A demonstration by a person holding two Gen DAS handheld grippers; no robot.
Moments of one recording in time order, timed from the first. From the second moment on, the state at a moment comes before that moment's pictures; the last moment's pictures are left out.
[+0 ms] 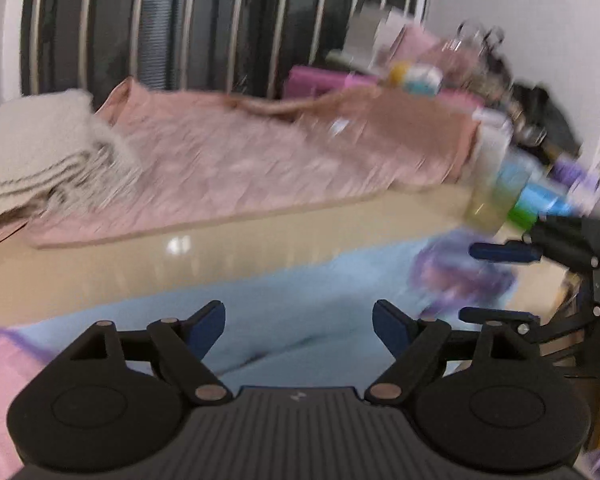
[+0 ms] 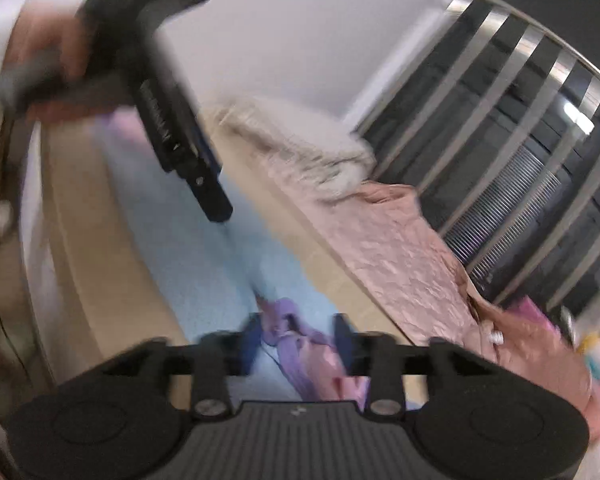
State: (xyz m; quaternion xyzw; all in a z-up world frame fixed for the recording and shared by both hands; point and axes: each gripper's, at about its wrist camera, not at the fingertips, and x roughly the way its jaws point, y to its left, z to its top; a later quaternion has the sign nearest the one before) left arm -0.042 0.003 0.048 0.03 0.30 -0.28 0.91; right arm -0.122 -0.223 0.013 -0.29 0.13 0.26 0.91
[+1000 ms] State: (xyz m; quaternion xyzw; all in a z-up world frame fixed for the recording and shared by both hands) left arm -0.029 -0.069 0.011 0.08 0.33 -0.22 0.91; right arm -0.065 -0.328 -0.011 0.14 0.25 0.07 0.96
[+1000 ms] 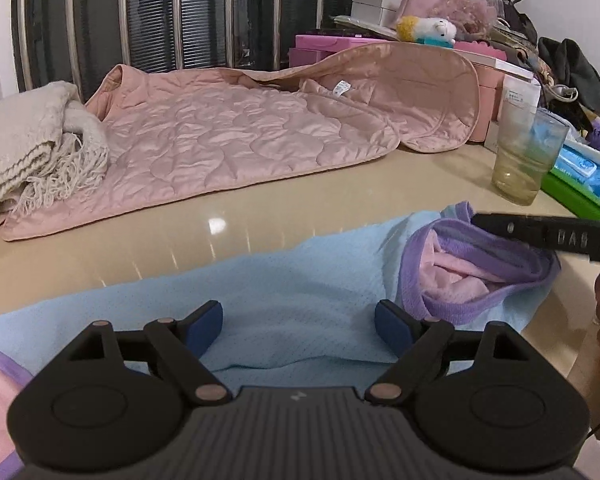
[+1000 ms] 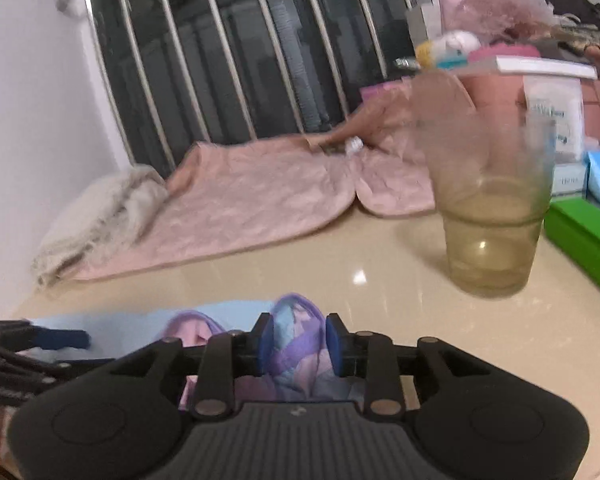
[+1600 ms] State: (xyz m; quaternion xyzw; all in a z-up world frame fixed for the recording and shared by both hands) left arm -0.027 -0.069 0.010 0.08 0.34 -0.21 0.91; right arm -0.053 -0.351 -0.013 0.21 0.25 0.01 0.94
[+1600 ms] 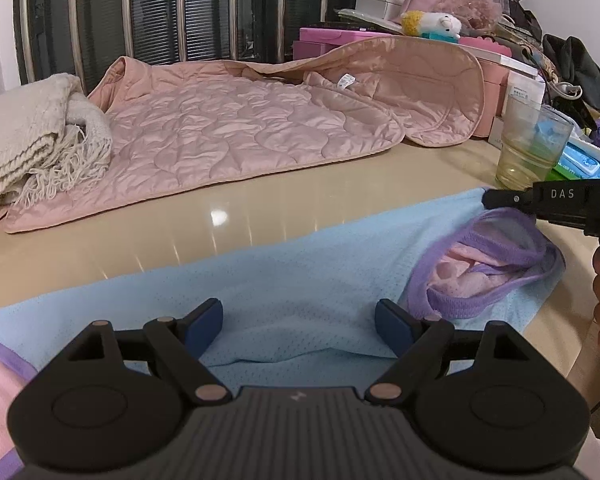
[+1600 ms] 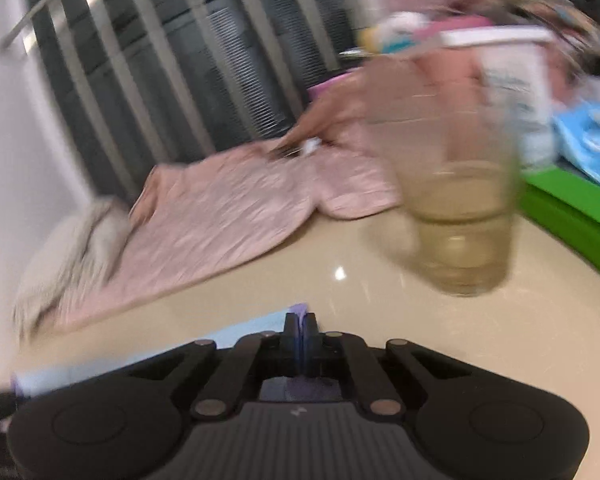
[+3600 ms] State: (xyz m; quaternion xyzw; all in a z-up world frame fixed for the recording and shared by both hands) left arm -0.147 0.108 0.049 -0.16 0.25 -0.05 0.95; right arm -0.140 -0.153 0.006 -0.05 0.16 0.19 0.97
